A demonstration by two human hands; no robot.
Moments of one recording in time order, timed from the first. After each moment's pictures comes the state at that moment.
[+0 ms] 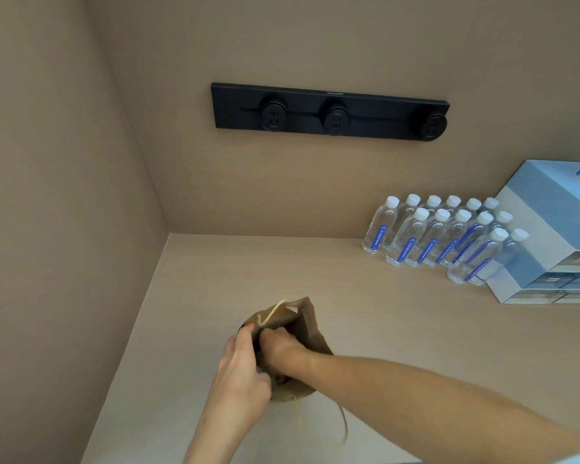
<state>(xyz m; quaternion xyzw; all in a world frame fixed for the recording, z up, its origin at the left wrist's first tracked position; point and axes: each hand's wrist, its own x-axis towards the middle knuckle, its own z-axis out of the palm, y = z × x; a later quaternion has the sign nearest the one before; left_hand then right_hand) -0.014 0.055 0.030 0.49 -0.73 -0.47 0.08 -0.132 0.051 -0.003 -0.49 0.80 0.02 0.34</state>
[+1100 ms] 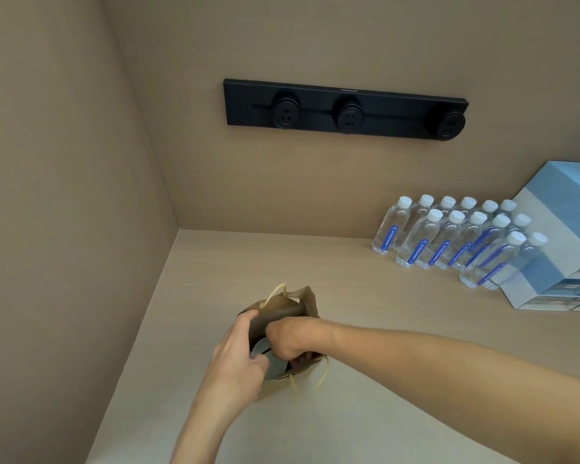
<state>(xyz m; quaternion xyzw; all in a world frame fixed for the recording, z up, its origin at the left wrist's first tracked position) -0.011 0.029 0.031 0.49 -0.71 -0.50 0.08 -0.142 0.027 0.035 -0.56 0.71 0.27 0.33</state>
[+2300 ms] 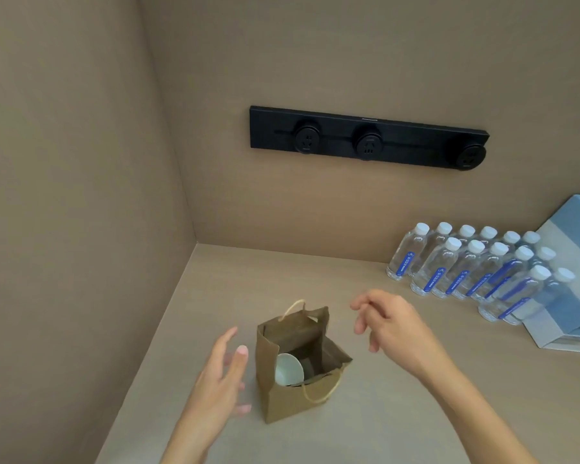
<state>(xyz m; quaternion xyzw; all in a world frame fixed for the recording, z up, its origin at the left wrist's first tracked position) 0.017 0.014 0.016 0.50 -0.57 -0.62 0.19 -0.228 0.115 0.097 -0.42 0.81 -0.33 0.23</state>
